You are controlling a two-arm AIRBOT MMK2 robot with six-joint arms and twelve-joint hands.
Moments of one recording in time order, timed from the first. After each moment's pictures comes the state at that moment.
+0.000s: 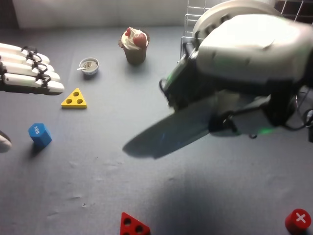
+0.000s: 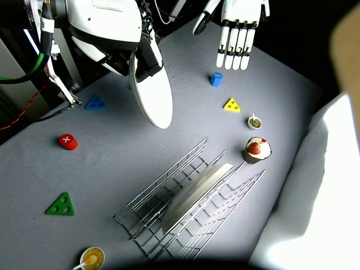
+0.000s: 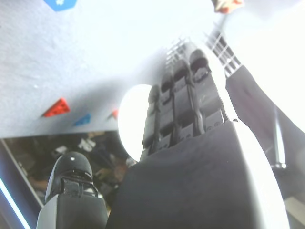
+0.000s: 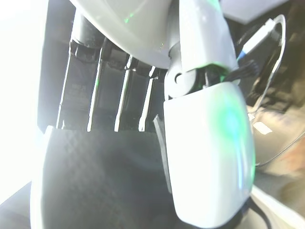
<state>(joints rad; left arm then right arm) 0.56 -0.83 1.53 1.24 -1.03 0.00 -0.10 -0.85 0.67 0.36 0.09 -1.32</state>
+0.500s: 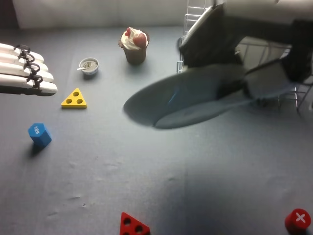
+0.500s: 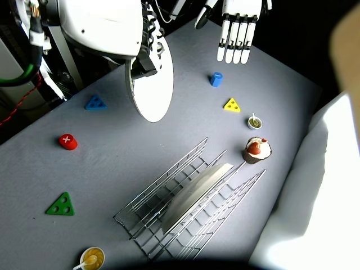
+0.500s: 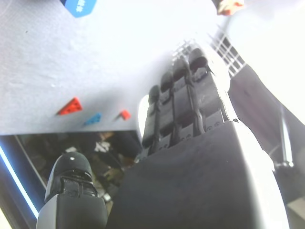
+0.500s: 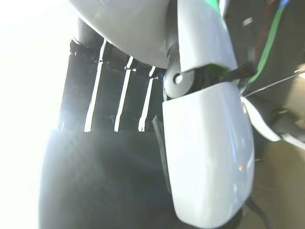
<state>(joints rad) 0.56 -0.81 1.55 1.27 -1.07 0.00 -0.03 -0.82 0.75 0.61 0.03 -1.26</state>
